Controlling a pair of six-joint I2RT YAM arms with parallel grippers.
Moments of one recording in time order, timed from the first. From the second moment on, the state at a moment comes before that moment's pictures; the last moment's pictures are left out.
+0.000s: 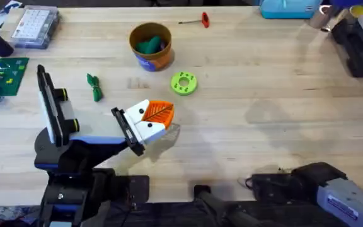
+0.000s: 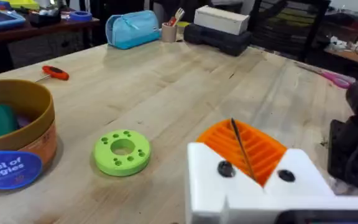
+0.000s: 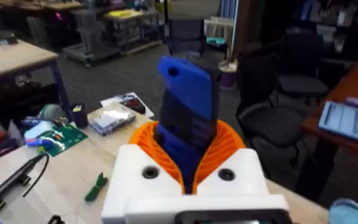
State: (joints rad) left arm -0.03 0.00 0.01 -0.09 0.98 -0.07; right arm 0.20 0.89 1.60 -0.68 -0.46 0.01
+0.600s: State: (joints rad) left arm -0.03 0.00 0.01 -0.09 0.98 -0.07; right arm 0.36 0.90 1.60 -0.42 -0.54 0.03
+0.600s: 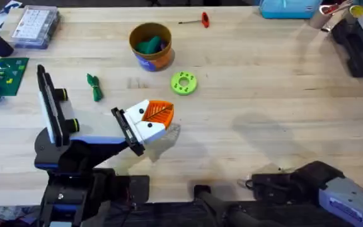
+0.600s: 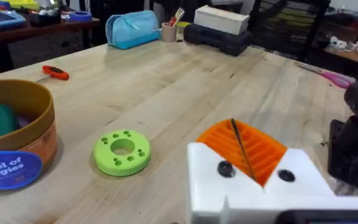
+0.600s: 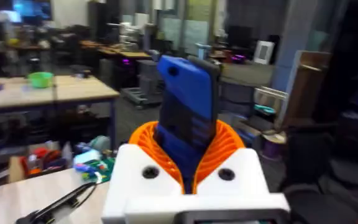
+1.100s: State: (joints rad) left arm -0.03 0.00 0.01 -0.09 0.98 -0.07; right arm 0.41 1.02 1.60 -0.19 -0.85 0.03
